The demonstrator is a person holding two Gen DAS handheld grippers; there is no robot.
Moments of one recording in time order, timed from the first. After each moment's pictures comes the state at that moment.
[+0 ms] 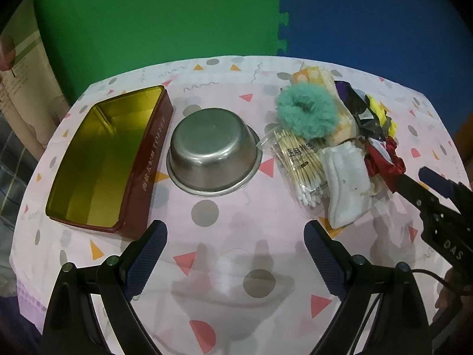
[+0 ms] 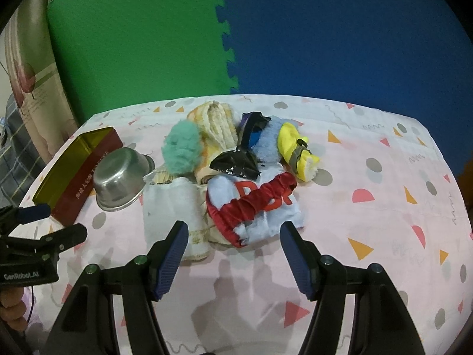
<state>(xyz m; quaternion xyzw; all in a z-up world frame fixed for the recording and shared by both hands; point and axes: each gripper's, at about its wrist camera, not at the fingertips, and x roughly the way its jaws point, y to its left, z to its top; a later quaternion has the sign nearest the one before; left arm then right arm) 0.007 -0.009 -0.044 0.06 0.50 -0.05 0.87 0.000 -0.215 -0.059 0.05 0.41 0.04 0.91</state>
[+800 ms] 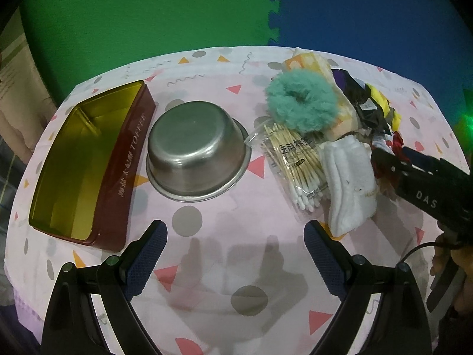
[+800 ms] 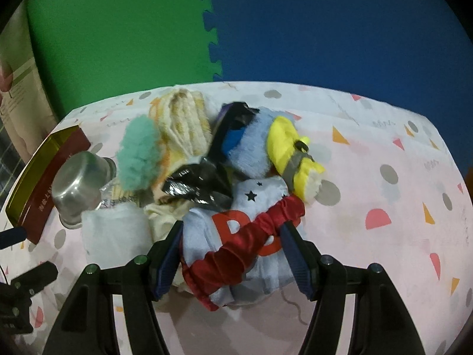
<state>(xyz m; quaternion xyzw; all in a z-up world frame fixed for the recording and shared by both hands) 0.025 -0.022 -0.066 0.07 0.51 -0.06 0.86 0.056 -0.231 -0.098 0.04 0.44 0.01 0.90</state>
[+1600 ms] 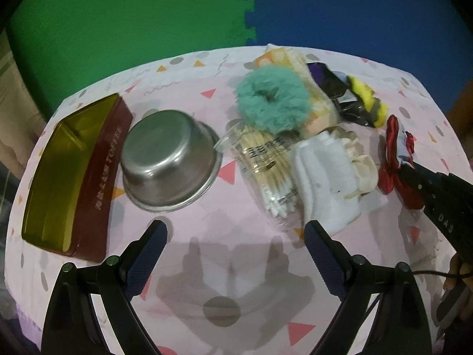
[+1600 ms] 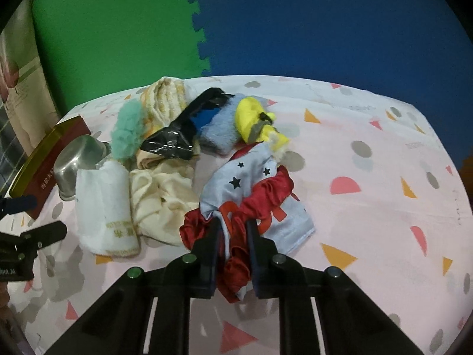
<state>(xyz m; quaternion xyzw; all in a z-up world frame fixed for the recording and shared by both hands) 0.028 -0.050 -0.071 0.09 0.49 -0.09 0.86 0.010 -0.263 -0.098 0.03 0.43 0.01 0.90</state>
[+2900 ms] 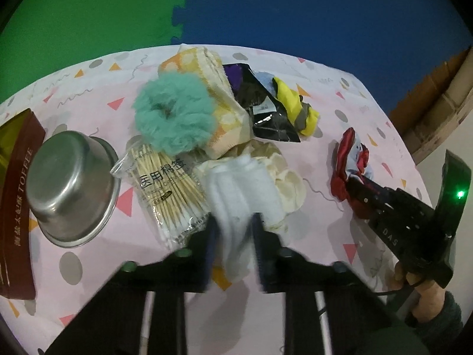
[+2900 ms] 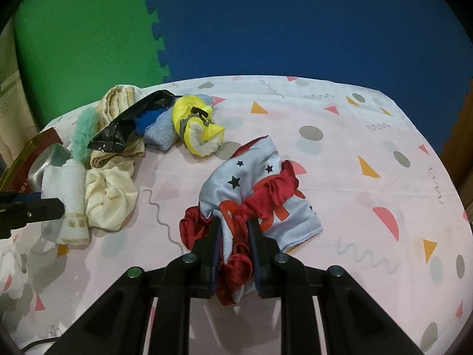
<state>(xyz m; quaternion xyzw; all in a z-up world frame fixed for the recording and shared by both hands) 0.051 -0.095 -0.080 0.02 0.51 -0.25 0.82 -0.002 -0.306 -0.114 0.05 0.41 -0.04 0.91</state>
